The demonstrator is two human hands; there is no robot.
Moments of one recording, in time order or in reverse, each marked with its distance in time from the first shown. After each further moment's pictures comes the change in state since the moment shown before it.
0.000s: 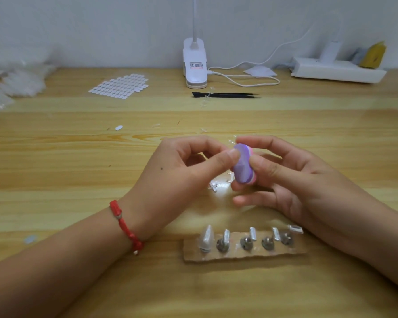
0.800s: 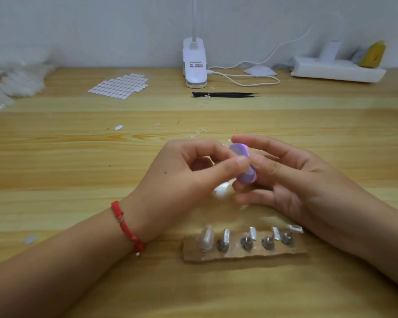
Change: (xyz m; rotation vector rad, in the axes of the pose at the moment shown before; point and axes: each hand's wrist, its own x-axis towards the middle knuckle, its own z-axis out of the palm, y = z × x) left_hand -0.003 0.008 0.005 -0.003 -0.076 0.043; right_hand 0.001 0.000 -0.001 -0.020 -0.023 0.004
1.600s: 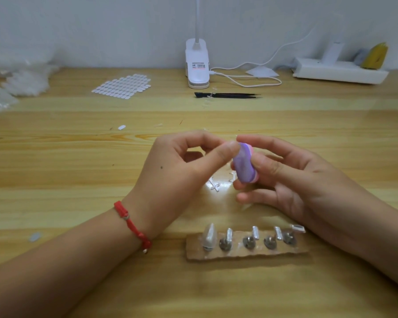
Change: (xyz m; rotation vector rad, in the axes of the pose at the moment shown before) left_hand 0.001 -0.001 0.000 0.003 0.170 0.008; right_hand -0.001 -0.002 0.003 0.003 0.039 0.001
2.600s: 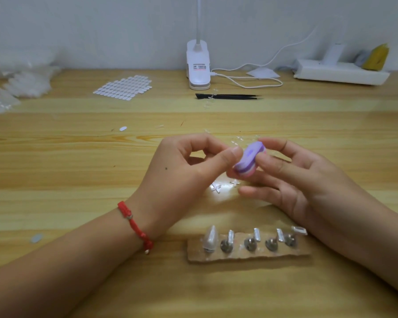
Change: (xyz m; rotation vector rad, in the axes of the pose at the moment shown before) left_hand 0.001 0.000 0.000 0.012 -0.038 -0.044; right_hand -0.002 -0.003 0.008 0.110 0.103 0.002
